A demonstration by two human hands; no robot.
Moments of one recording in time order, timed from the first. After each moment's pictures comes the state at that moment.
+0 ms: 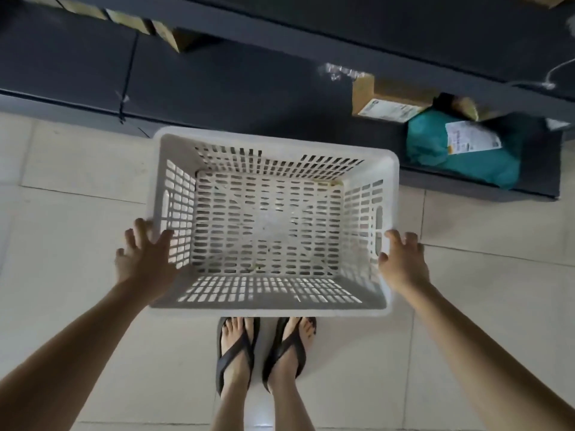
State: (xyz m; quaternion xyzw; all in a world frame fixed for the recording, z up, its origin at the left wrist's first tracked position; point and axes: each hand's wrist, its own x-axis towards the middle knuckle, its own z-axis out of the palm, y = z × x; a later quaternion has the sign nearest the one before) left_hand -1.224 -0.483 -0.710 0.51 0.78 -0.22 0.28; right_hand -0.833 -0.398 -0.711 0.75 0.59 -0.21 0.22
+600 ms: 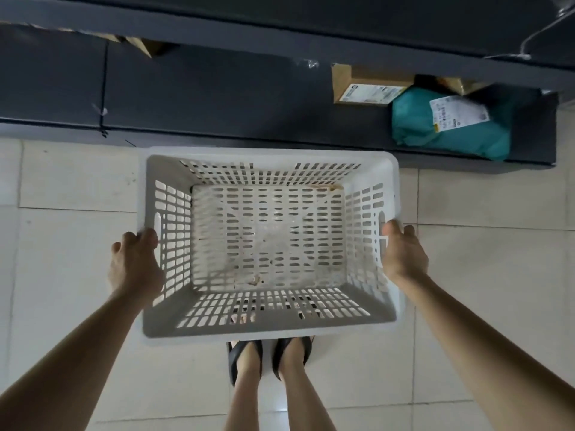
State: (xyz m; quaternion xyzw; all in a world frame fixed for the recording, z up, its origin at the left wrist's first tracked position) left_hand -1.219 -0.469 -0.705 0.45 0.84 -0.14 0.26; right_hand -0.821 -0.404 -0.702 0.77 0.58 -0.21 0.20
